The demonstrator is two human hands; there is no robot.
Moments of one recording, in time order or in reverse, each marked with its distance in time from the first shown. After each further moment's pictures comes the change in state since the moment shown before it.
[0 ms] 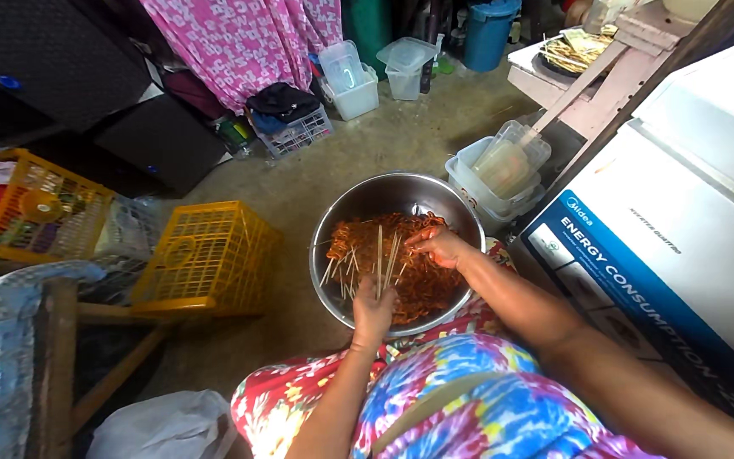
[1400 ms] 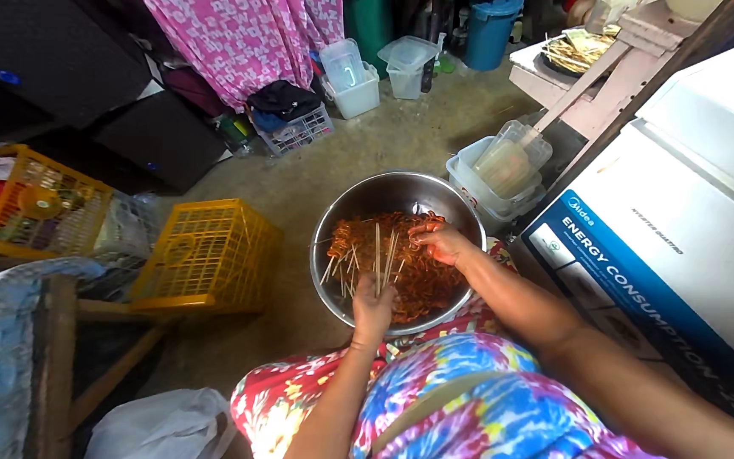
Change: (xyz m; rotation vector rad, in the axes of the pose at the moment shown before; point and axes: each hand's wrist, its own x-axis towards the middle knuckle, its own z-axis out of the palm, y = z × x) left_hand 0.001 0.000 0.000 -0.025 0.014 0.002; right_hand 0.005 0.003 0.000 0.175 0.044 -0.082
